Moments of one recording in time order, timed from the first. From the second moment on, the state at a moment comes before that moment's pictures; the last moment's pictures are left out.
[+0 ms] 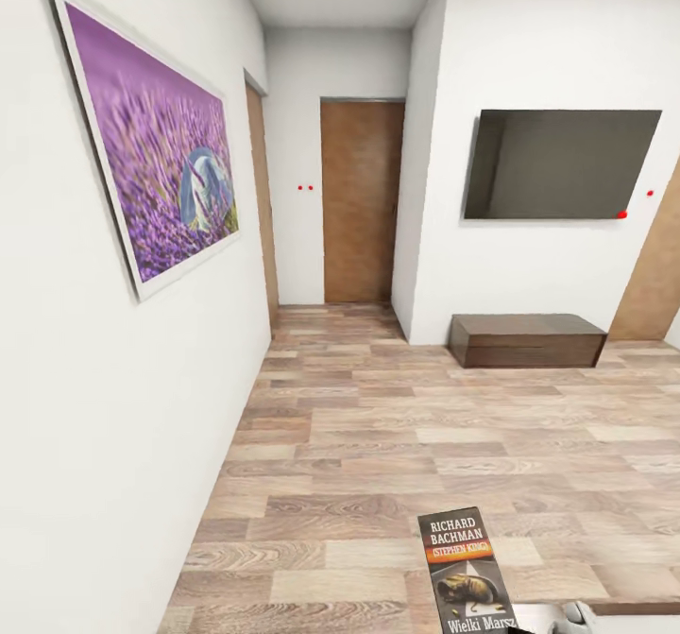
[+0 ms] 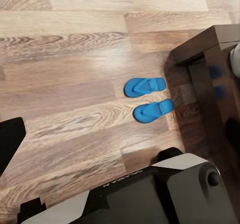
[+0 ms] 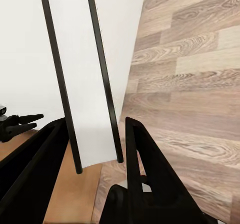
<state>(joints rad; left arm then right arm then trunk) -0.34 0.11 -0.06 -0.09 0.09 -0.14 -0.60 -0.46 -0.42 0.00 0.01 -0.31 0.02 1.29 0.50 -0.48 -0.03</state>
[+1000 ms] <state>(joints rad) -0.34 0.11 -0.06 -0.09 0.09 -0.14 -0.60 -0.46 -0.42 0.00 0.01 -0.31 0.02 1.29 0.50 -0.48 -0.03</state>
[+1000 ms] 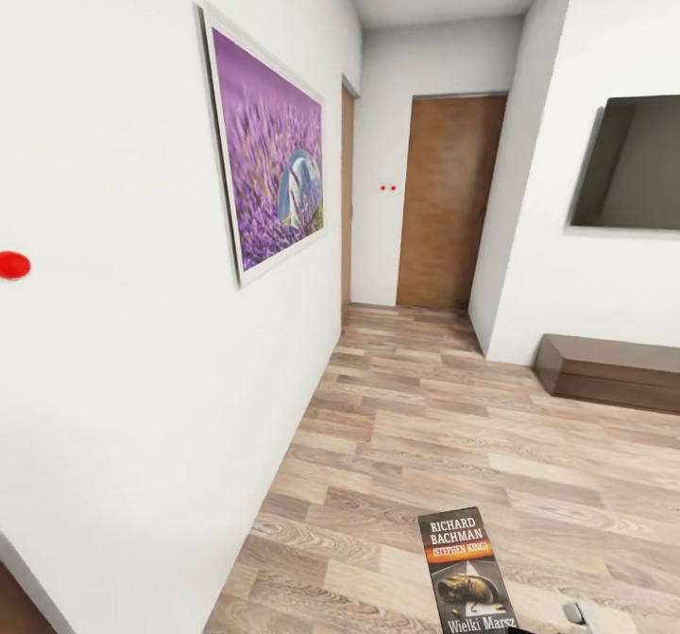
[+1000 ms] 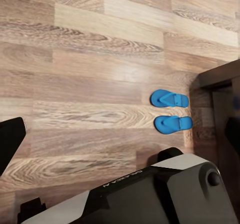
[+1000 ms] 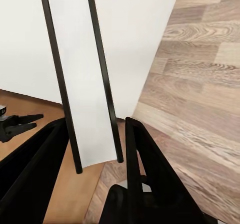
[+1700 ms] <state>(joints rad) -0.34 0.10 -0.06 -0.09 0.09 -0.14 -0.60 -0.46 -0.42 0.00 0.01 -0.31 0.02 1.29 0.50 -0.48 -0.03</state>
